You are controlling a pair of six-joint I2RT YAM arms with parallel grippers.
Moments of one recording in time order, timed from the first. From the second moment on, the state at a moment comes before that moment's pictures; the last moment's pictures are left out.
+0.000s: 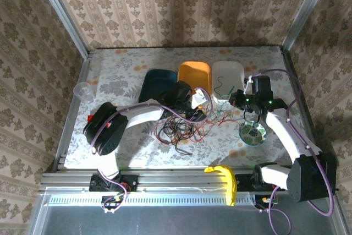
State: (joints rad) left arm -0.86 1.84 1.16 -0.05 0.43 0.24; right arm 0.09 1.19 0.85 -0.48 -0.34 0.54
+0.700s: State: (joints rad) left arm -0.72 1.69 0.97 0.18 0.30 0.05; right arm 0.09 1.19 0.87 -0.66 -0.01 0.53
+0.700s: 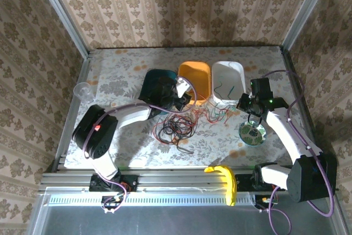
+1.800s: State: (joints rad) left arm -0.92 1.97 1.24 0.03 0.37 0.24; right arm 0.10 1.19 0.87 -0.52 -0.22 0.60
